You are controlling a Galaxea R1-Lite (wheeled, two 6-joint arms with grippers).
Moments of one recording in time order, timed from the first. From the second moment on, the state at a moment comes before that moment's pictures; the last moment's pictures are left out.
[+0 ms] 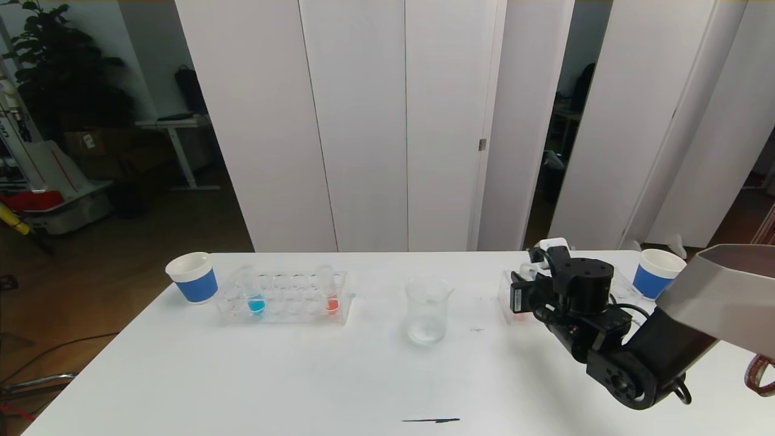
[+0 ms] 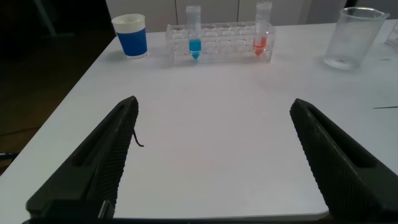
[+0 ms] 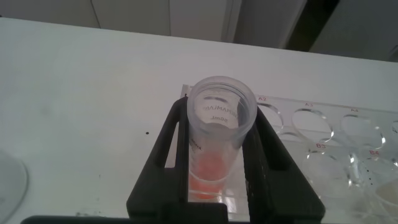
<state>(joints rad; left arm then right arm) 0.00 0.00 0.00 0.00 -0.01 0.03 0.37 2.24 -0.79 -1.22 -0.30 0.03</state>
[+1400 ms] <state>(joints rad) 0.00 0.00 0.00 0.00 -0.01 0.03 0.35 2.06 -1.08 -0.80 -0.22 0.06</state>
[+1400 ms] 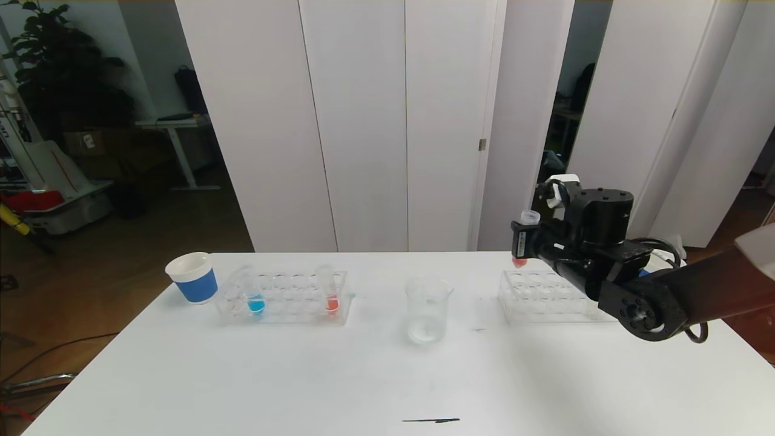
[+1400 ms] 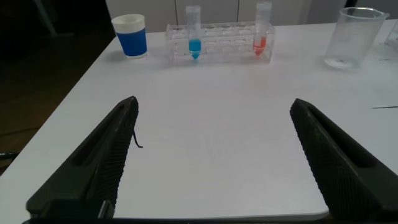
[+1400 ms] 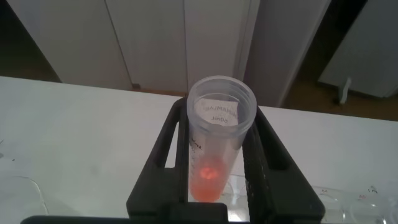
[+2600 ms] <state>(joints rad) 0.00 0.00 0.00 0.00 -0.01 0.03 0.40 2.23 -1.50 -0.80 0.42 -0.38</state>
